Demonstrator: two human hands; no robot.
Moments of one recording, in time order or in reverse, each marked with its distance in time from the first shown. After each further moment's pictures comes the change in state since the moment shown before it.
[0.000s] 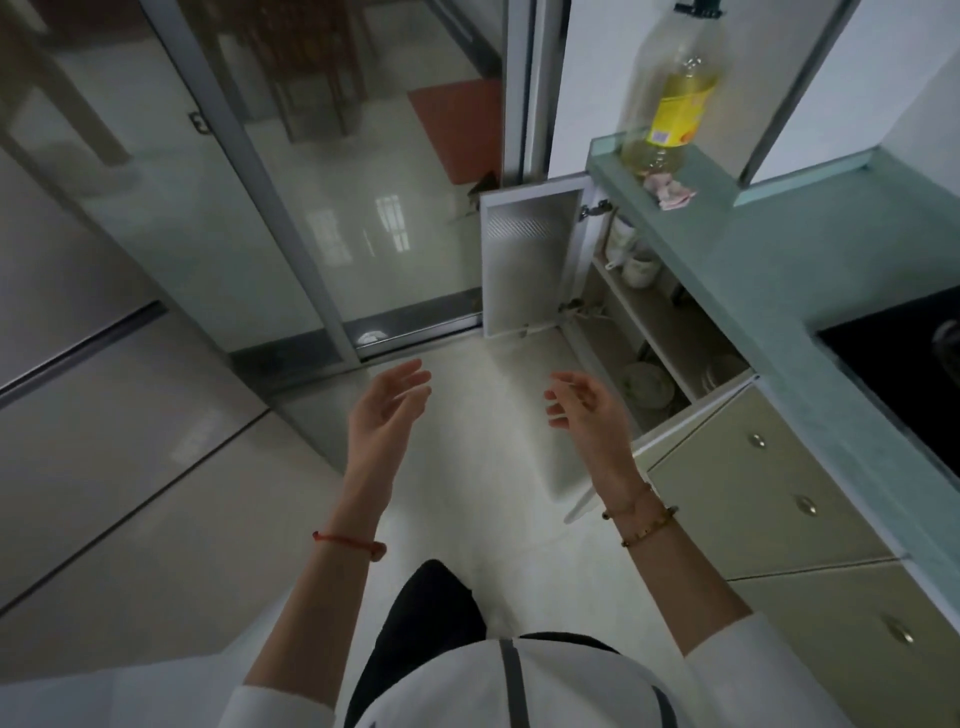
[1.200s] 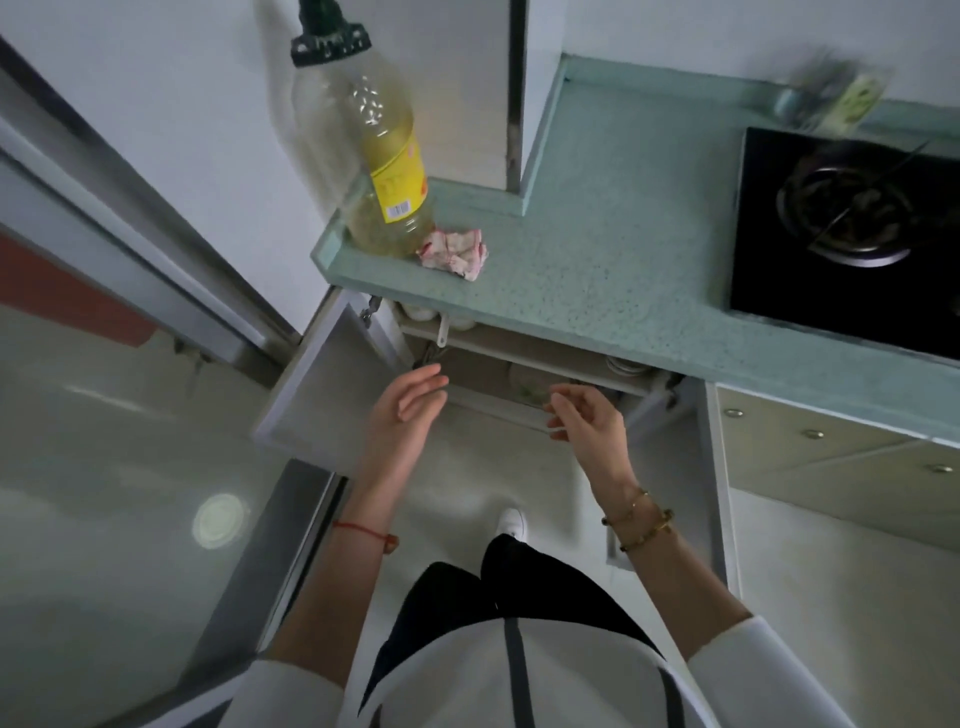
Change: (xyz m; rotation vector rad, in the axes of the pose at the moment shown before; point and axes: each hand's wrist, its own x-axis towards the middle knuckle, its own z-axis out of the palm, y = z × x) left_hand 0.515 -0.016 0.310 0.296 -0.864 -0.187; right_hand 0.385 -0.004 -0.025 0.263 0.894 0.278
